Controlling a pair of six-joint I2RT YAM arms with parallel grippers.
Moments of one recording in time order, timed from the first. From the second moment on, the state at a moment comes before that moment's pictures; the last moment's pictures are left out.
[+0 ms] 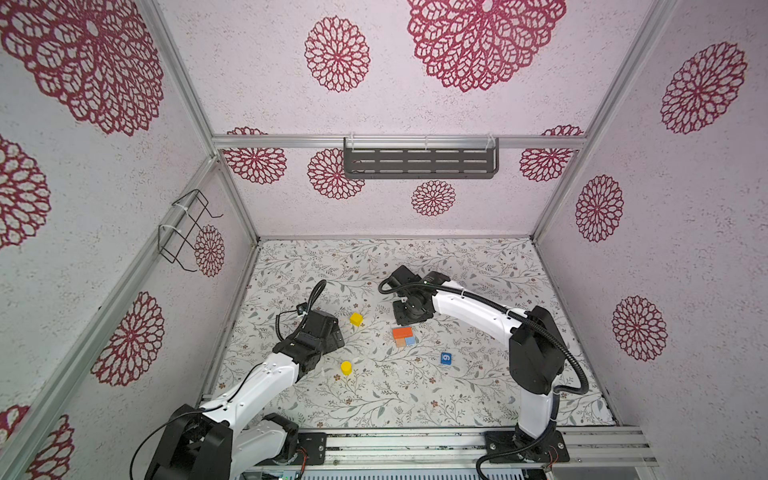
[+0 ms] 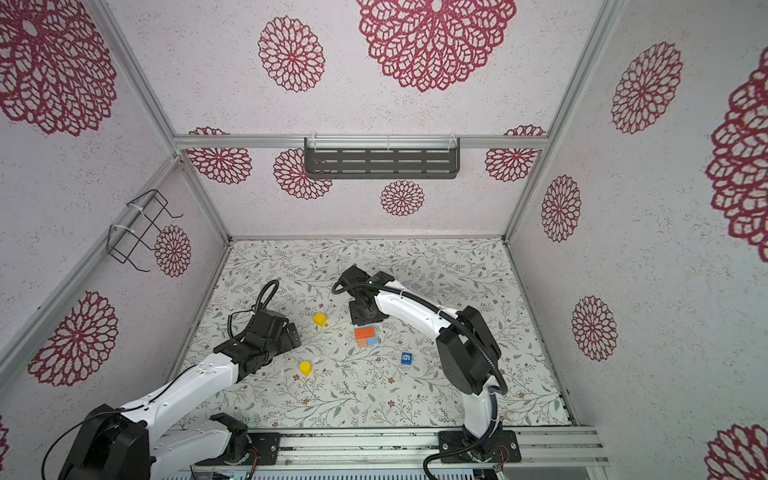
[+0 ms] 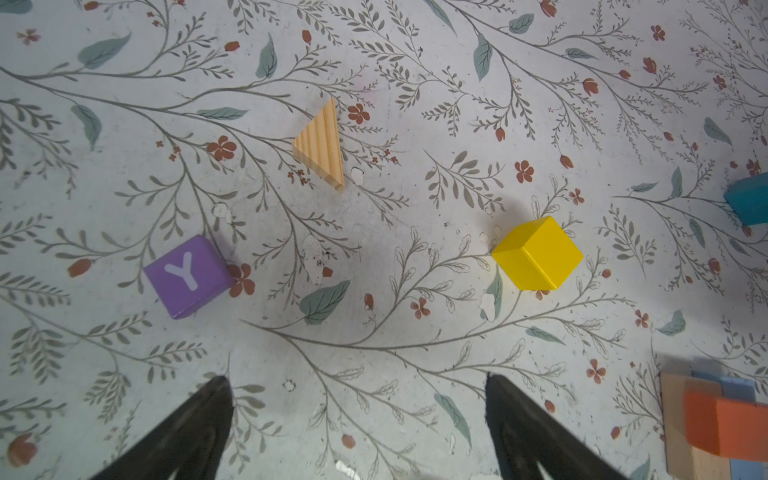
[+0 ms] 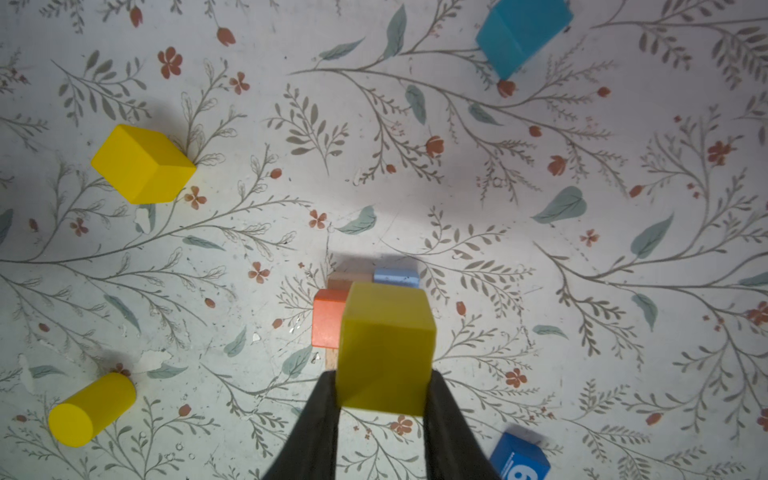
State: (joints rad) left arm -0.41 1.14 0.56 -0.39 -0.33 -0.72; right arm 0.84 1.92 1.61 -0.94 0.13 0.54
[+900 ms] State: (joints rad) left arm -0.39 1.15 0.56 -0.39 -0.31 -0.73; right arm 0.92 1.98 1.64 -0.95 0.17 0.60
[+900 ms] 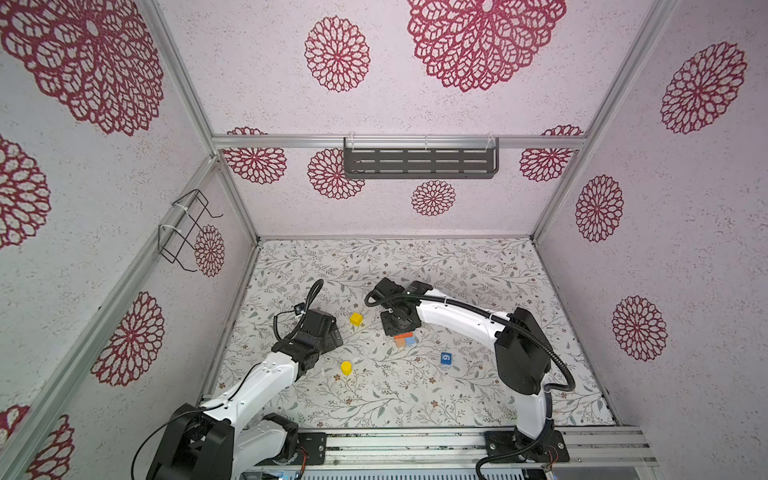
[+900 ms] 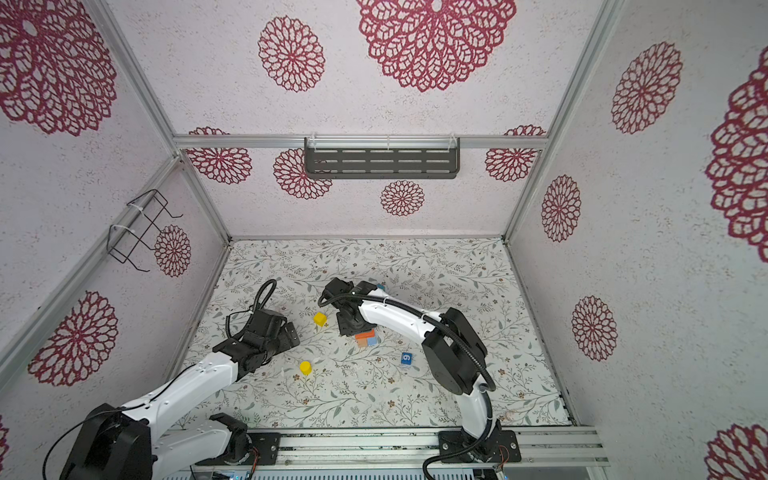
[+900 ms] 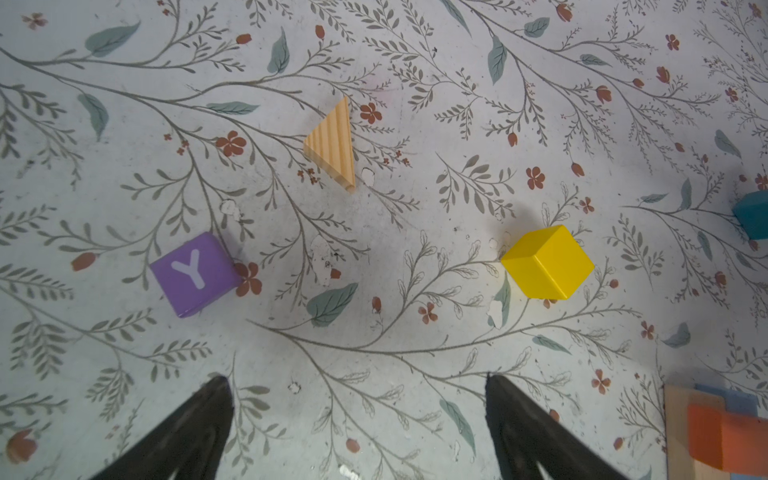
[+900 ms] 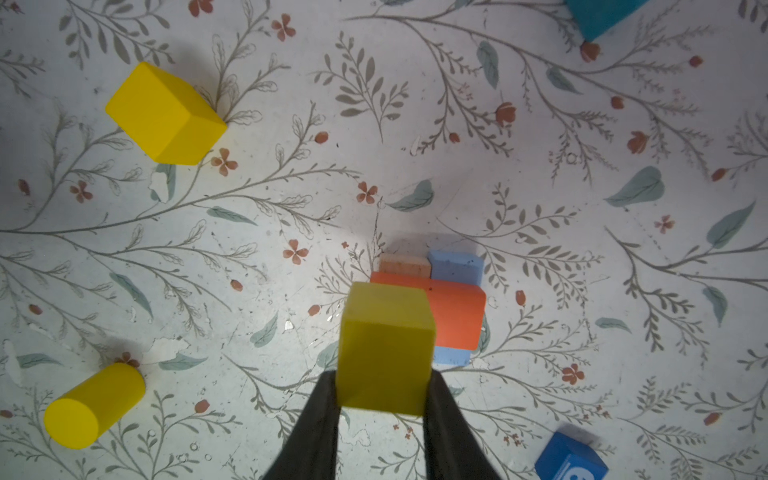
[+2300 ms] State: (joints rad) left arm -0.38 1.16 0.55 -0.39 -0.29 -0.73; right arm 0.92 2.01 1.58 -0.92 0.18 0.66
